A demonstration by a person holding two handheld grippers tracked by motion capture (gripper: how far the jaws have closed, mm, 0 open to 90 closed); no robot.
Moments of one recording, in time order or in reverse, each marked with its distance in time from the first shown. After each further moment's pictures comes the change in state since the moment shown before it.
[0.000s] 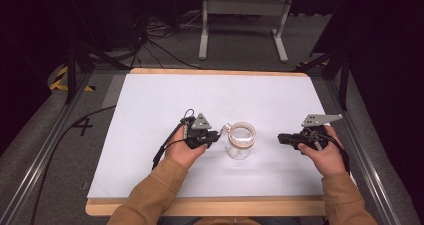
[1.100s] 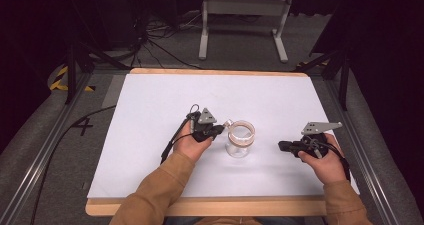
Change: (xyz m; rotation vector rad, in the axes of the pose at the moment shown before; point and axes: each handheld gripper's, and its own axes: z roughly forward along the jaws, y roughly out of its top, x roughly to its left) left arm 0.014 0.012 0.026 -0.034 0.028 -0.004; right arm 0.012 -0.017 0.000 0.022 -0.004 0.017
